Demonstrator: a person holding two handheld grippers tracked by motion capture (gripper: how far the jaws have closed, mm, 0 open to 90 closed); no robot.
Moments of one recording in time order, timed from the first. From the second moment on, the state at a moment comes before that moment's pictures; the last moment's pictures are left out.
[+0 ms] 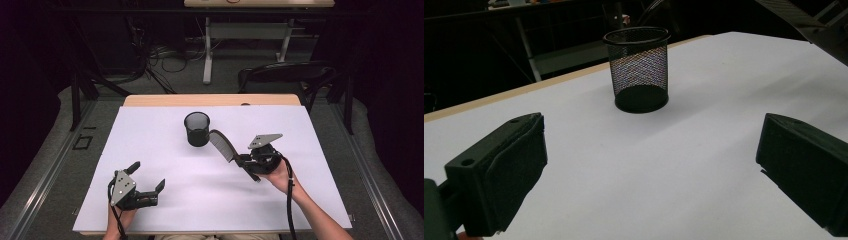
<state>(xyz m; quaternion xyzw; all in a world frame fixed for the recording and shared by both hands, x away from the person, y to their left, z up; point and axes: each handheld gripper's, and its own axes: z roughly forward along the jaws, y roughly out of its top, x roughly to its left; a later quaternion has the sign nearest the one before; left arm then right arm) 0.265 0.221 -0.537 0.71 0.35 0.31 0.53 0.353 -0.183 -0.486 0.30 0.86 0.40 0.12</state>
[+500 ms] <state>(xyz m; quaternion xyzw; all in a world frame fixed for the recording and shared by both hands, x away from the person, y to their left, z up) 0.265 0.221 -0.537 0.71 0.35 0.31 0.53 0.355 -0.183 -0.483 0.30 0.85 0.42 0.13</state>
